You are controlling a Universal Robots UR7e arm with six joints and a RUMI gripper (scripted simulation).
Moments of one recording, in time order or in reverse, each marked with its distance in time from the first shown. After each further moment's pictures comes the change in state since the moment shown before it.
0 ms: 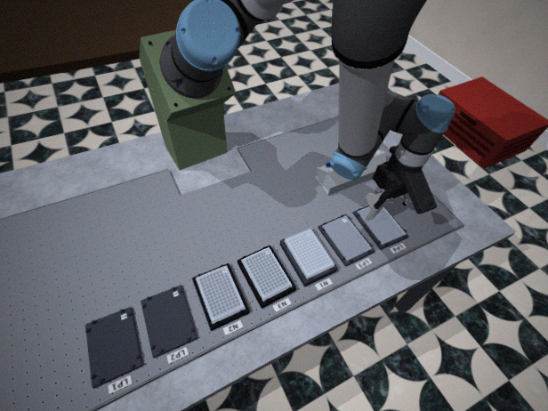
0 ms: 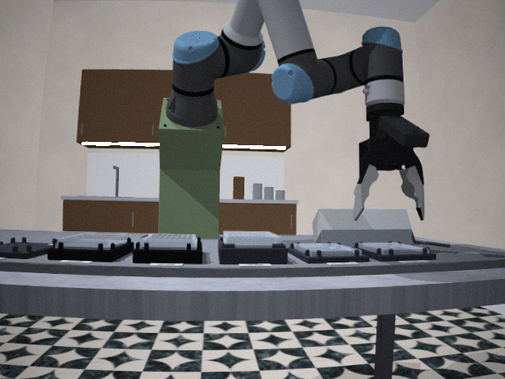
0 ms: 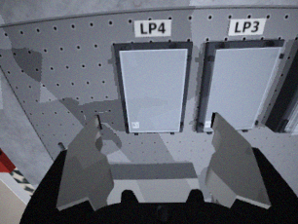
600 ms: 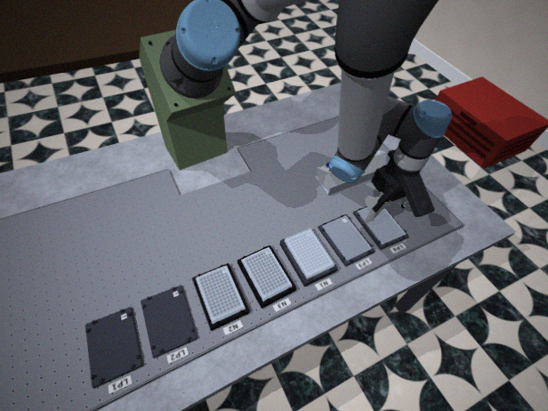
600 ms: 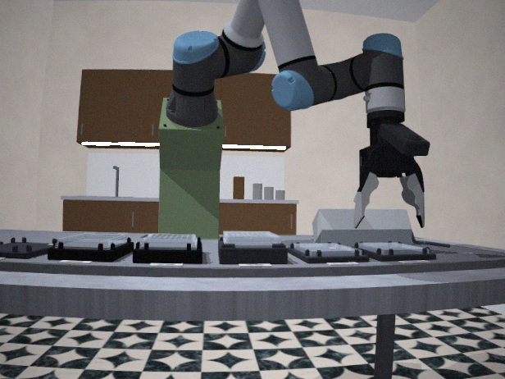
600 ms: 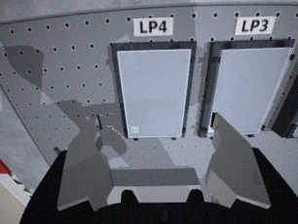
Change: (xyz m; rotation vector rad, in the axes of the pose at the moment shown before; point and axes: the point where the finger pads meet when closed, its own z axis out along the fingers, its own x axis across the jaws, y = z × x) arm 0.000 0.000 0.014 0.000 0.000 0.000
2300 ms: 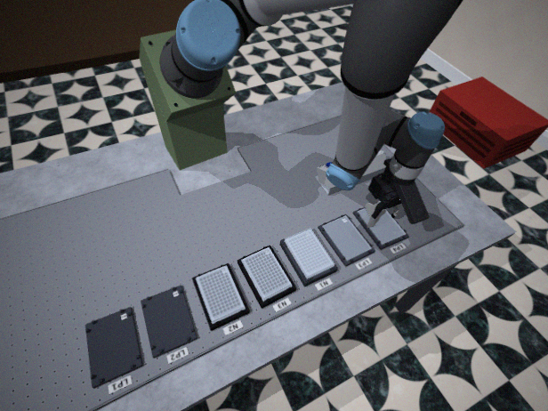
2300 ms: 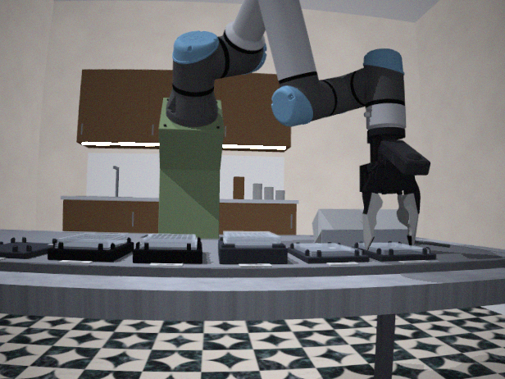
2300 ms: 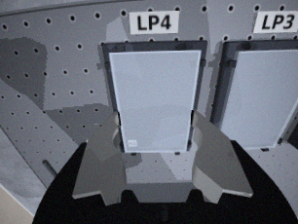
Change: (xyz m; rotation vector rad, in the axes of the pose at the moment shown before) arm 0.000 0.000 0.031 0.000 0.000 0.000
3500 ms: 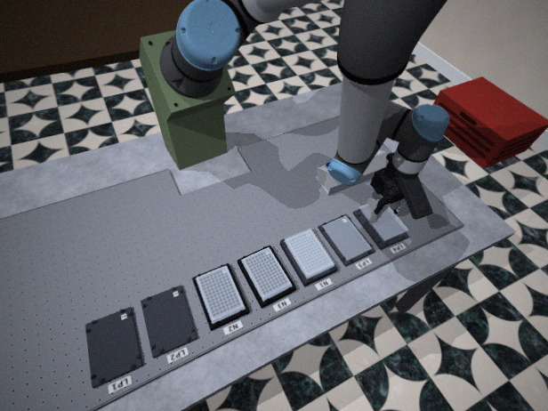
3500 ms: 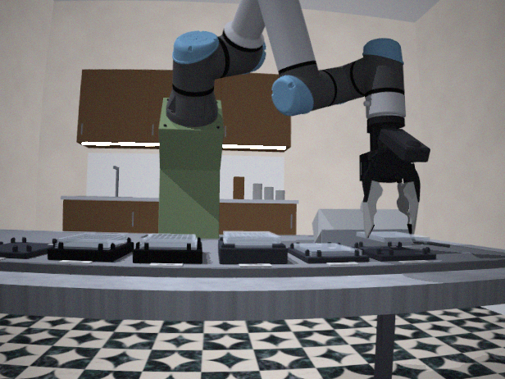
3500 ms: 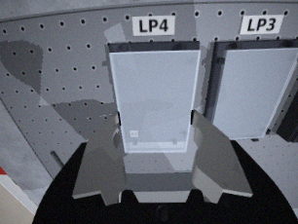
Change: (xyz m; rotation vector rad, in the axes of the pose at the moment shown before) arm 0.000 0.000 -0.021 0.000 0.000 0.000
